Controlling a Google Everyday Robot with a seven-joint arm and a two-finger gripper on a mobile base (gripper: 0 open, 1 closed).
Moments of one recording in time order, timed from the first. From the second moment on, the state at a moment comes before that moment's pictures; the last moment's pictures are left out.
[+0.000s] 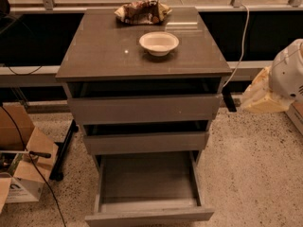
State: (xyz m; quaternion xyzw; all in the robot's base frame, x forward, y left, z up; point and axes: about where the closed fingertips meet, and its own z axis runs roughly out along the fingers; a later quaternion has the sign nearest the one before) arm 0.445 -0.219 0.923 -0.60 0.77 0.00 0.22
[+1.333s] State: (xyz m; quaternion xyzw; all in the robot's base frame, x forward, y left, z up) arm 0.462 -0.198 0.790 -0.60 0.77 0.09 0.20
